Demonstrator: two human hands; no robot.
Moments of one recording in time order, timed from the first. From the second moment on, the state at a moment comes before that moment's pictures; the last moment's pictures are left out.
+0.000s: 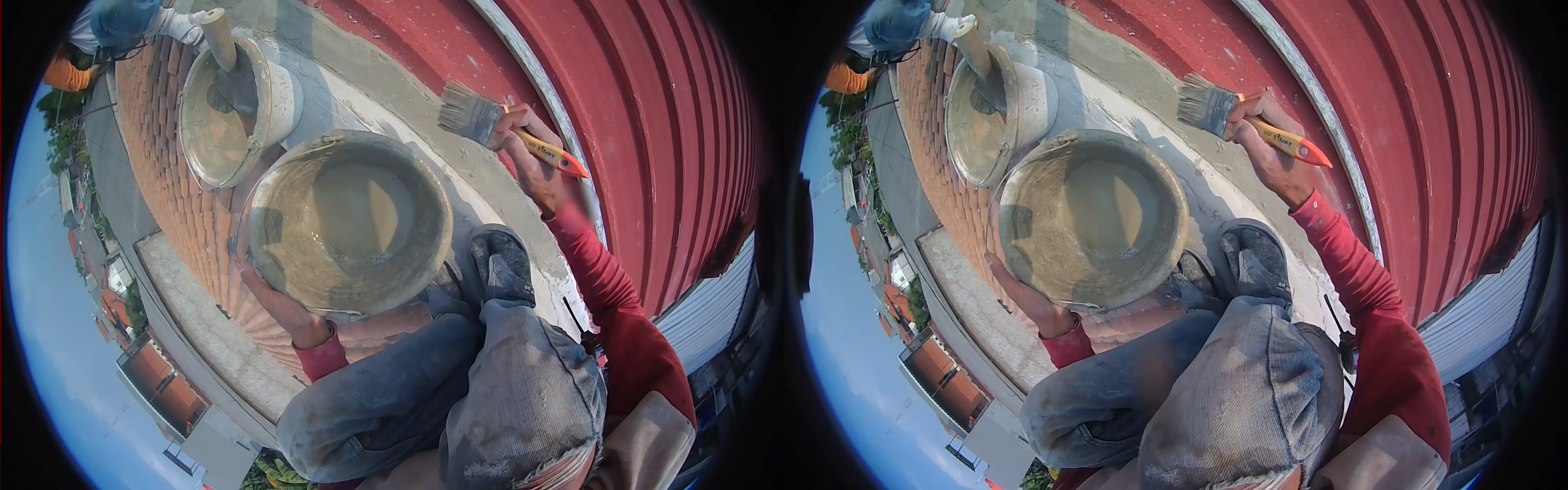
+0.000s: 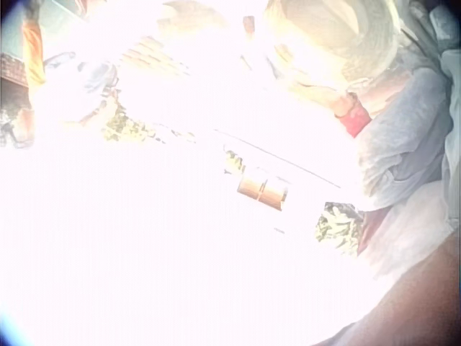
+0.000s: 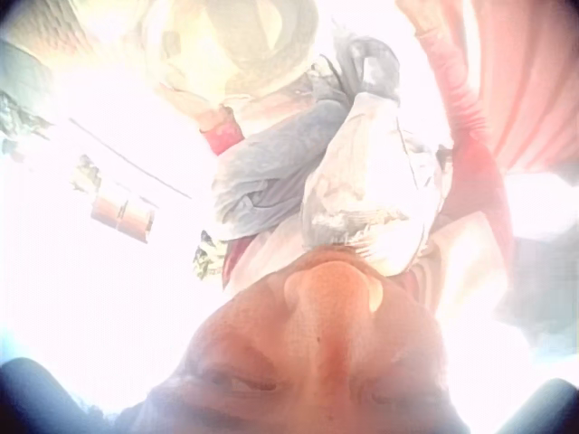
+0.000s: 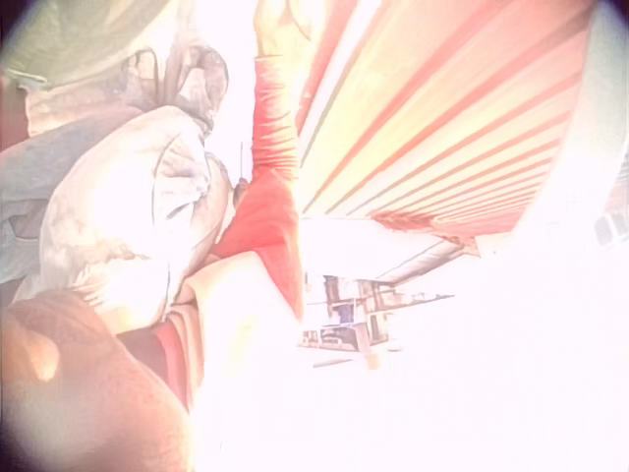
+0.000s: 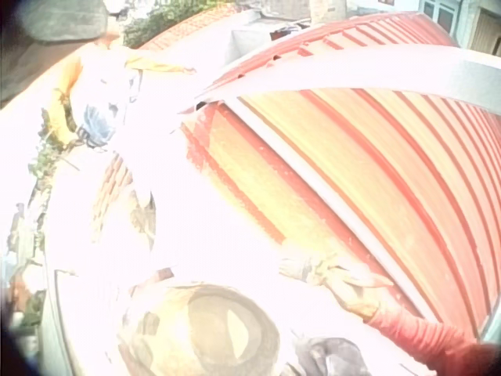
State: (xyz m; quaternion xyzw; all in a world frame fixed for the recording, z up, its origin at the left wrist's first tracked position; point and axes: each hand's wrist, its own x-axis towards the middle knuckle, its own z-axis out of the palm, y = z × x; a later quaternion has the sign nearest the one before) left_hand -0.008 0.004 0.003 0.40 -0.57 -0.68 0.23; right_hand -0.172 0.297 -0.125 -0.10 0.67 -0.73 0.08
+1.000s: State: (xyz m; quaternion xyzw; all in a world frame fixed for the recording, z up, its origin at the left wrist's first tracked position) left_hand 0.050 0.001 -0.023 0.37 -0.73 -0.53 0.20; right_hand -0.419 0.001 -0.167 -0.06 0.60 -0.77 0.21
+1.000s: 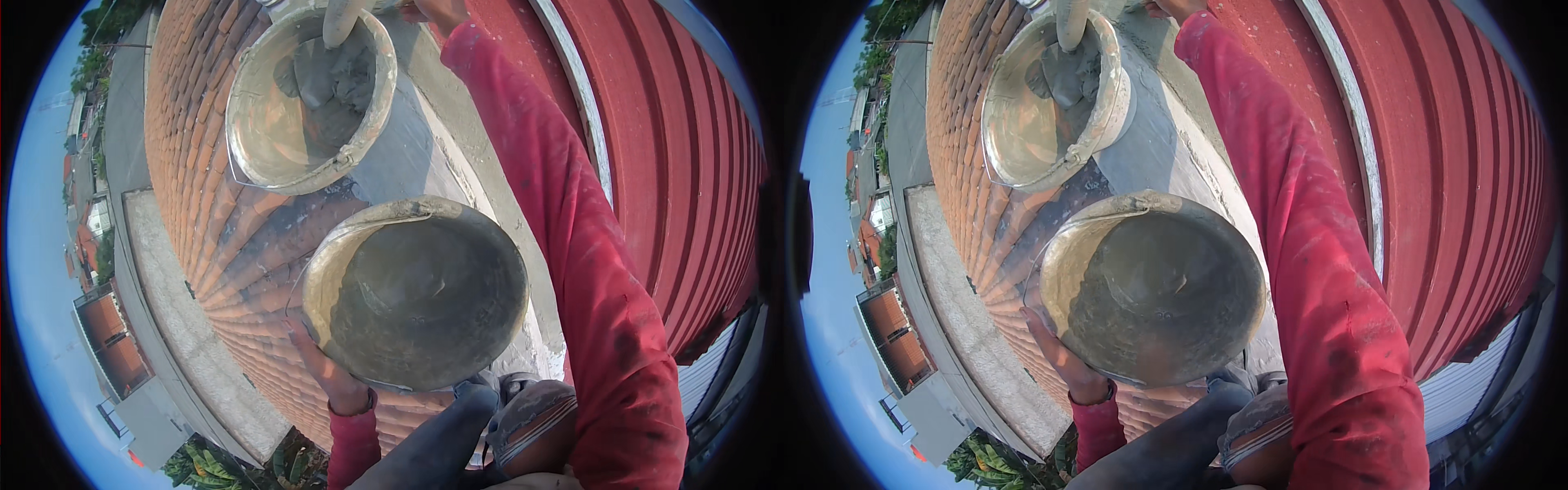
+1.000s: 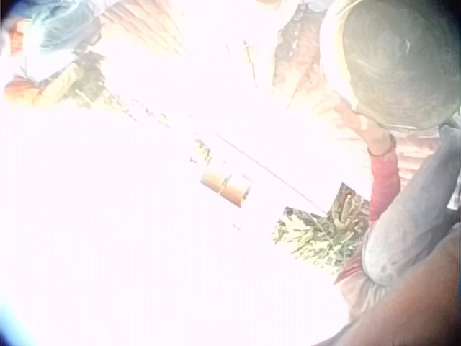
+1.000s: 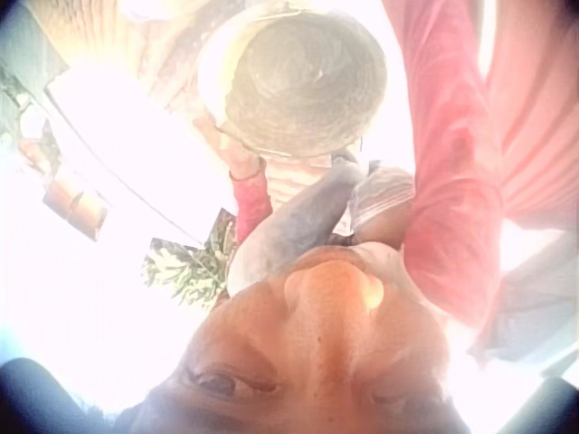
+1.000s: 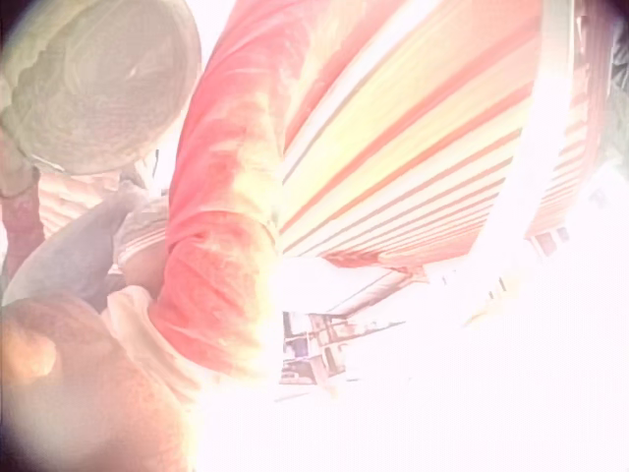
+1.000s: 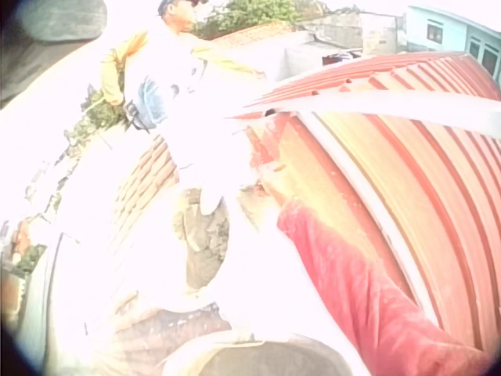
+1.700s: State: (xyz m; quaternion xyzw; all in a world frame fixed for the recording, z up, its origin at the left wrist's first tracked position) left_hand 0.003 0.014 0.004 0.44 -0.53 -0.70 0.20; right_hand 0.154 0.552 -0.351 0.39 0.71 -0.52 0.28
